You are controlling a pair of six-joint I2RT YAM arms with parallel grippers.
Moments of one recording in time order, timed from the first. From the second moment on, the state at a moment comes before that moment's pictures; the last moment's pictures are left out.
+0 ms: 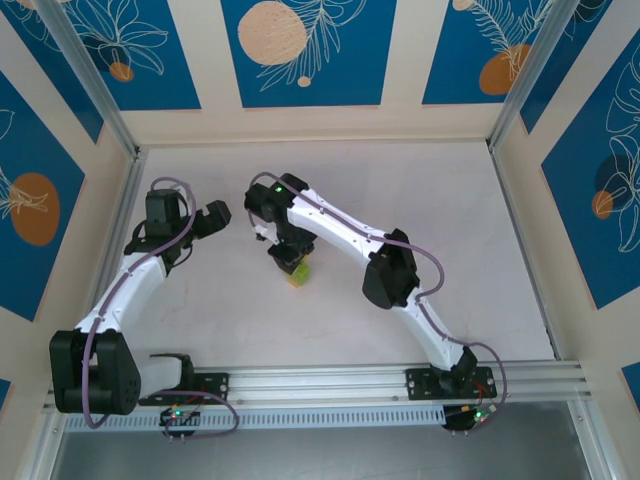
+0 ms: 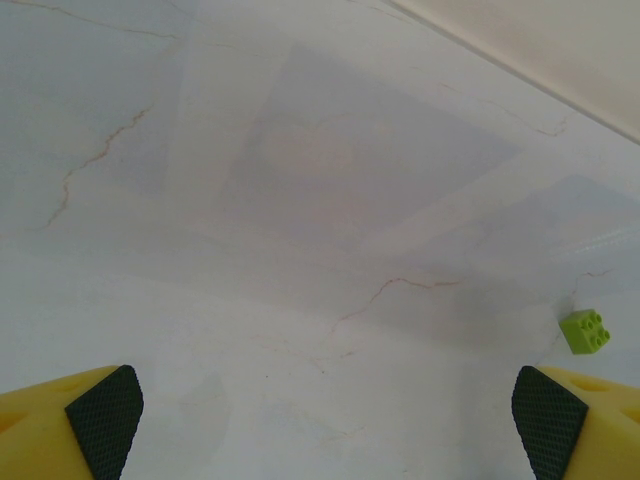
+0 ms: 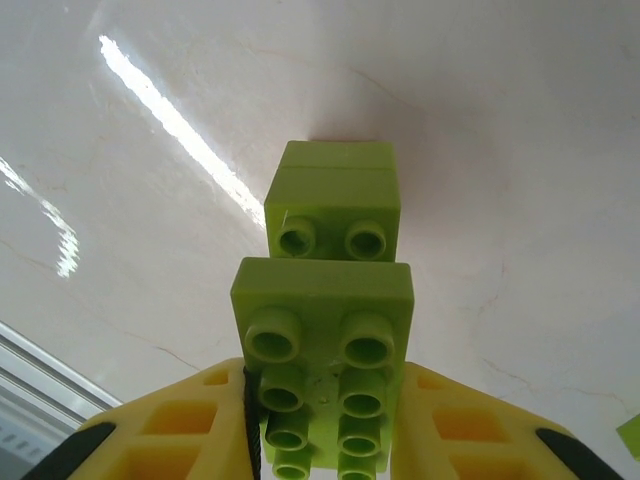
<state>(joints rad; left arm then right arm) -0.03 1.22 0.83 -0.28 0.19 -0.45 0.92 2.37 2.38 -1.67 -0.04 -0.01</state>
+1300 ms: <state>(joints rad) -0.03 1.22 0.83 -0.28 0.19 -0.44 1.11 2.07 1.91 -1.62 -0.01 -0.26</state>
